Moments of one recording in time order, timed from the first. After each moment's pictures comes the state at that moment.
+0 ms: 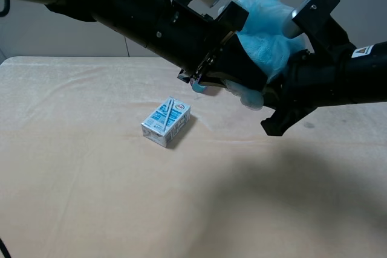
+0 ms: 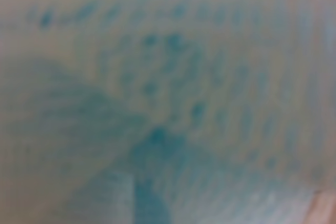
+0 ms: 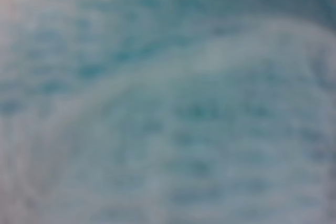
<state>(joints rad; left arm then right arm) -0.64 1.79 -1.24 -1.26 0.89 0.74 0.52 1.16 -0.62 0.69 0.25 -1.00</state>
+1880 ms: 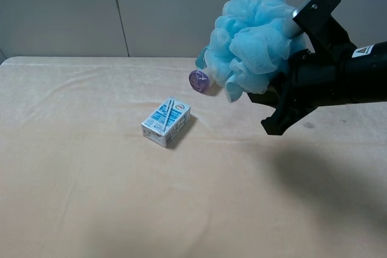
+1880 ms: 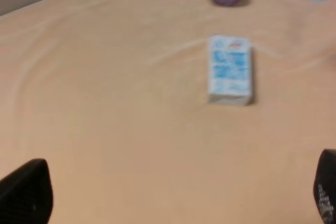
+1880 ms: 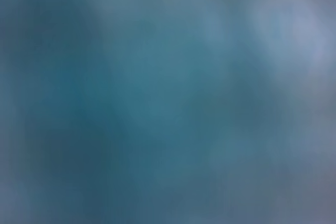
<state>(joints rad) -0.16 0.76 -1.10 -0.19 1.09 0.26 0.52 1.16 -0.62 0.69 0.25 -1.00</state>
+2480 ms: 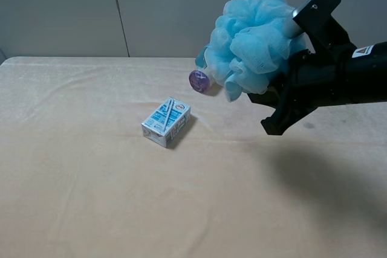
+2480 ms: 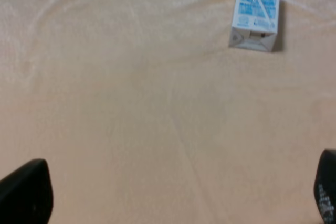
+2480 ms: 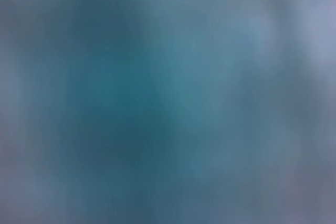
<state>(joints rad) -0.16 0.02 -0.61 -0.11 1.14 0.15 0.52 1.16 -0.62 0.69 0.25 -0.99</state>
